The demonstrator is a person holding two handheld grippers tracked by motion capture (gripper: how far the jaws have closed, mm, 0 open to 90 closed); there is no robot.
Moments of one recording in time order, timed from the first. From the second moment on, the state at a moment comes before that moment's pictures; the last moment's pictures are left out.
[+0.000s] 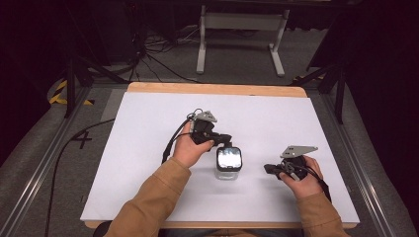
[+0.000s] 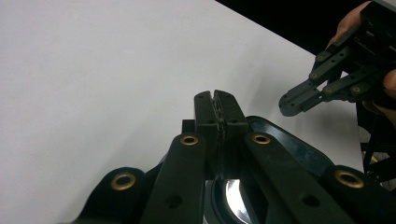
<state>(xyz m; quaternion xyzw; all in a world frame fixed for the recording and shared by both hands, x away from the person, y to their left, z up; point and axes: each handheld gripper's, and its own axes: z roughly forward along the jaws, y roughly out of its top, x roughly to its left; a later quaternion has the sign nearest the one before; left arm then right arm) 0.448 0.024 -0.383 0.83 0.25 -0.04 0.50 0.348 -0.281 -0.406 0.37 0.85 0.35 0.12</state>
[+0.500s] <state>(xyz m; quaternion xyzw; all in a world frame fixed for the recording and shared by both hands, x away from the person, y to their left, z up) 0.449 0.025 -0.384 0.83 0.26 -0.05 0.50 0.338 -0.256 -0.396 0.32 0.86 0.38 0.11</state>
